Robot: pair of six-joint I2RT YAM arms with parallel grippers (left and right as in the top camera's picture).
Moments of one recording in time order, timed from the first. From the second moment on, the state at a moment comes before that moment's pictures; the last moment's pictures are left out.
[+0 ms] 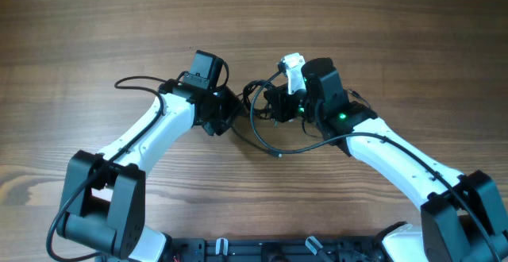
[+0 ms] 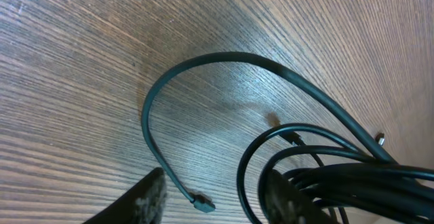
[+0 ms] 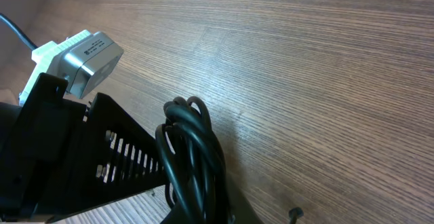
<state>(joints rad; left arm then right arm) -0.35 1.69 1.05 -0.62 0.34 -1.08 0.50 1.55 0.87 -0.03 -0.34 0.30</state>
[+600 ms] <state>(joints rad) -0.43 1.73 1.05 -0.57 0.32 -0.91 0.49 1.55 0.87 -0.02 -0.34 0.35</state>
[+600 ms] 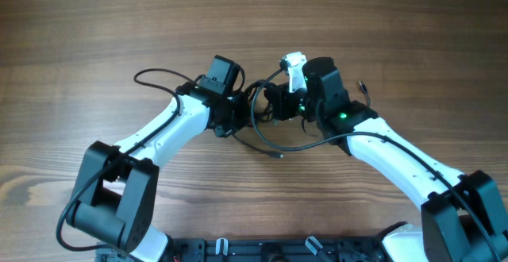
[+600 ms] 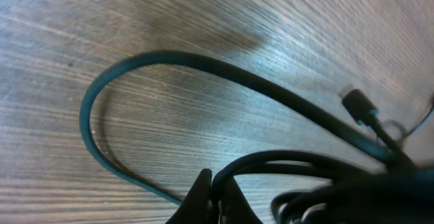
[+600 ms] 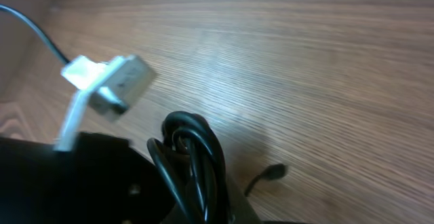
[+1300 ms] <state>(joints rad) -0.17 1.48 1.05 -0.54 0.74 -0.48 0.21 1.55 0.87 -0.09 -0.56 0.26</state>
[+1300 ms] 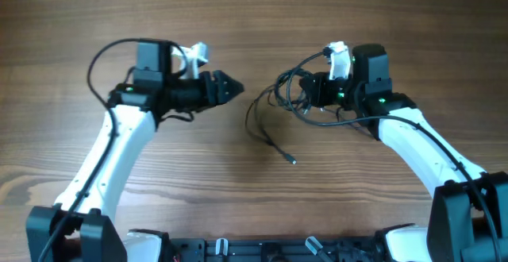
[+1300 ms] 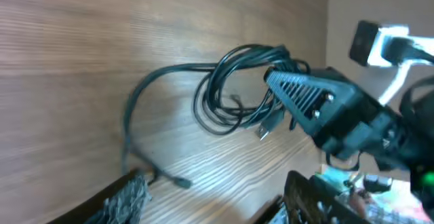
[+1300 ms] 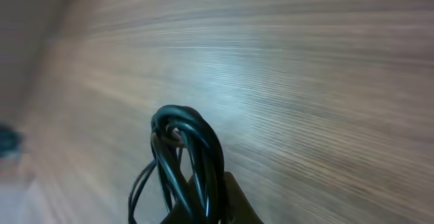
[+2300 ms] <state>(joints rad) -0.41 1.67 1.05 -0.32 0.50 -1.27 0.21 1.55 0.87 -0.12 -0.57 0.29</state>
